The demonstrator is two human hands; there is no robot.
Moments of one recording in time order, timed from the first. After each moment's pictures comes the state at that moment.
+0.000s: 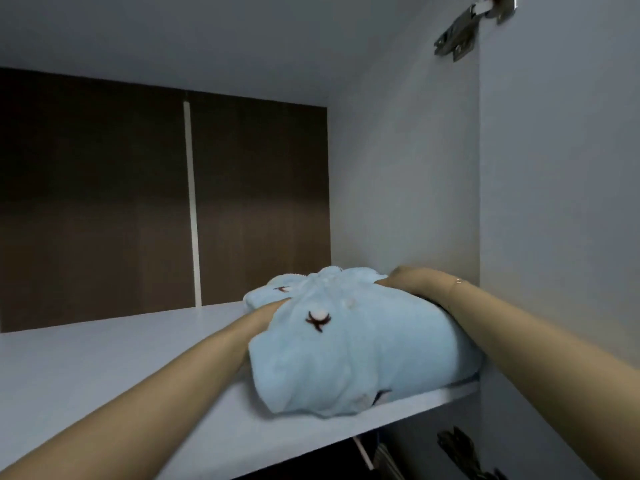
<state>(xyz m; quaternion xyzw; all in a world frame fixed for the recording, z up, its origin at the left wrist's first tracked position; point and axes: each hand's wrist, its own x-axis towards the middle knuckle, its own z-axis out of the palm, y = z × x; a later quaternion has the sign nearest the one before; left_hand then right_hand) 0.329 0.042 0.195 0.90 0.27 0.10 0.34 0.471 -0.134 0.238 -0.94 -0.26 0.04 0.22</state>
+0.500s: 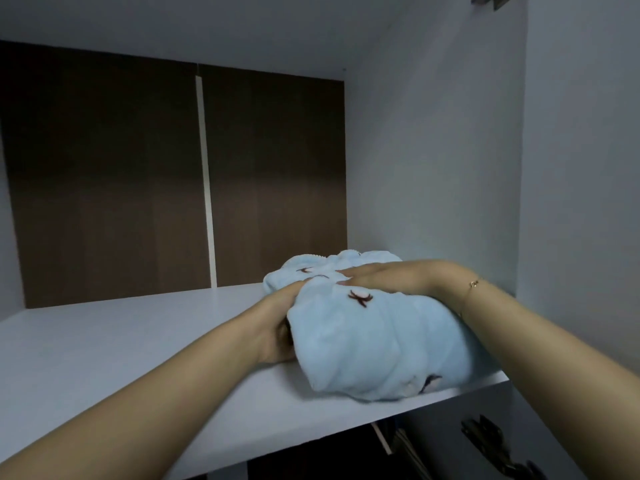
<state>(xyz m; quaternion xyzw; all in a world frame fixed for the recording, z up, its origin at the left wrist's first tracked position) 0.287 0.031 0.182 0.62 0.09 0.07 0.78 0.400 -0.112 0.230 -0.82 -0.53 0.10 0.21</state>
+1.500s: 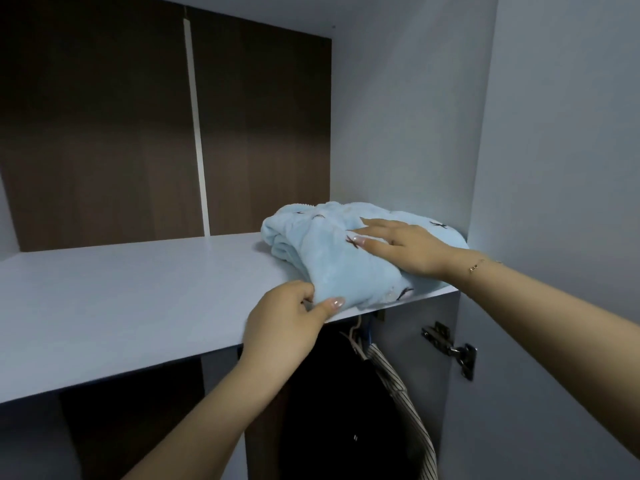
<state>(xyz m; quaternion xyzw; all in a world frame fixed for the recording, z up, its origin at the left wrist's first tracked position) 0.188 -0.015 0.100 0.87 0.11 0.36 0.31 0.374 -0.163 0.172 -0.85 -0.48 -0.13 0.18</state>
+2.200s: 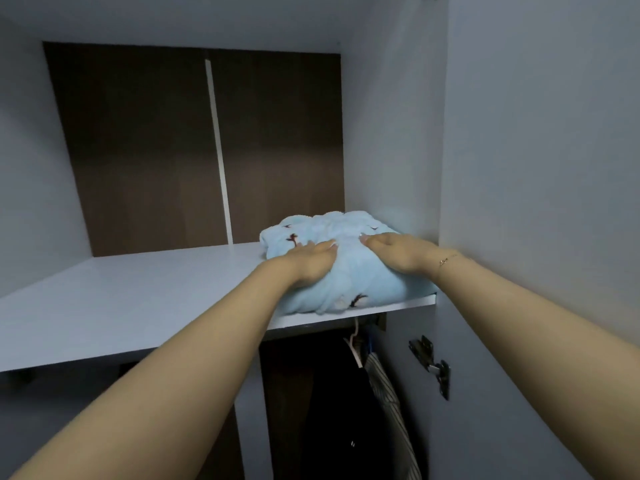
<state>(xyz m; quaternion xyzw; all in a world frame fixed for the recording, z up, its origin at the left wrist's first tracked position) 0.283 -0.051 0.181 0.94 0.22 0.16 0.20 0.422 -0.194 0.184 -0.88 -0.42 0.00 0.21</state>
